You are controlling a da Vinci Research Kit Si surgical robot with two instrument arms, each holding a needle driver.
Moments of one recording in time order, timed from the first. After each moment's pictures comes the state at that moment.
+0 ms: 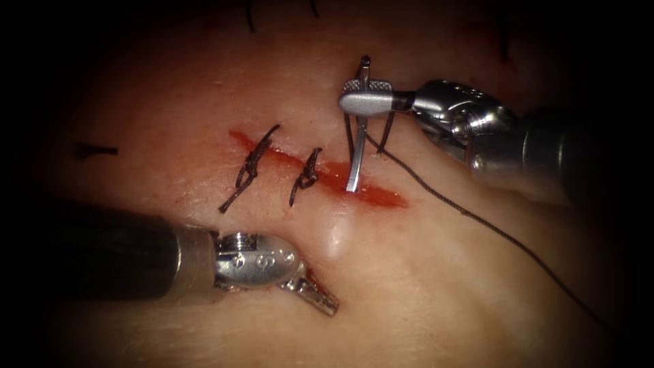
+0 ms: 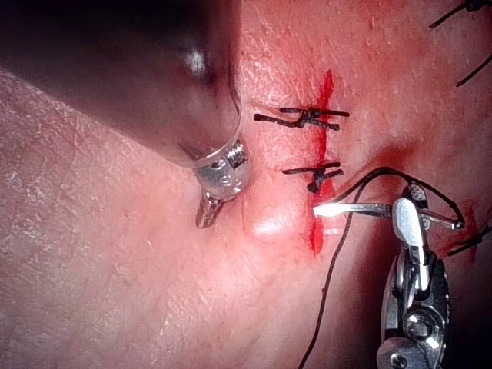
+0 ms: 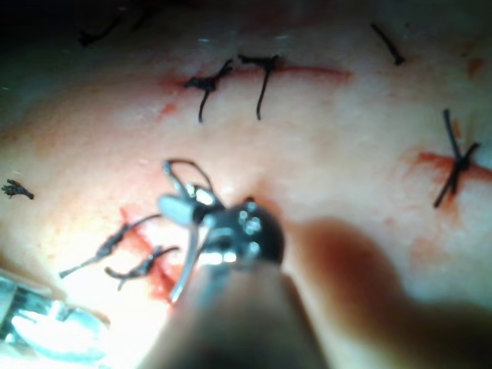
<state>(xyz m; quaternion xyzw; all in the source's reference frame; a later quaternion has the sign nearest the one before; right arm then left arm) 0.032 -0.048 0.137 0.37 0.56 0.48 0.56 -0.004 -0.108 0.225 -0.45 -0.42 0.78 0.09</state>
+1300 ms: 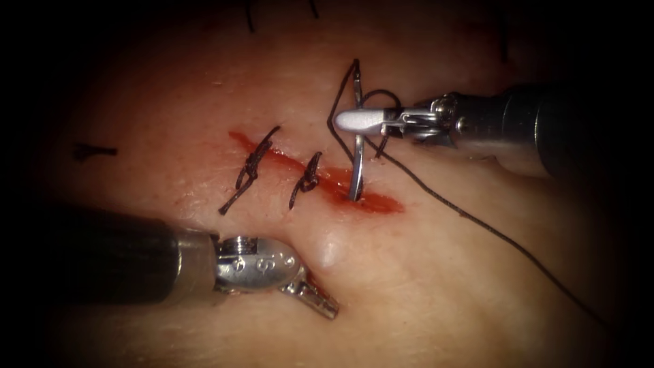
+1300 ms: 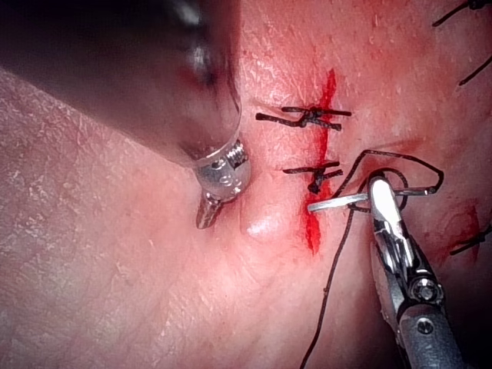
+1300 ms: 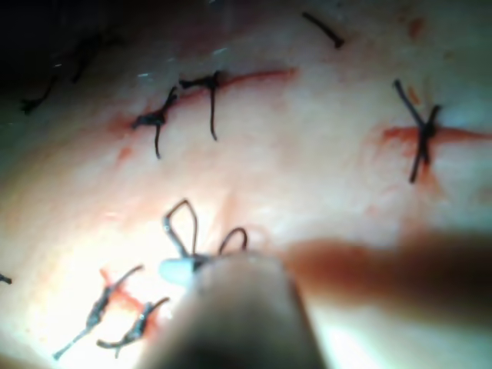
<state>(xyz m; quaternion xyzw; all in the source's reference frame) 0.034 -0.052 0.139 0.53 0.42 0.64 0.35 -0.005 -0.108 0.225 -0.45 -0.42 0.78 0.09</state>
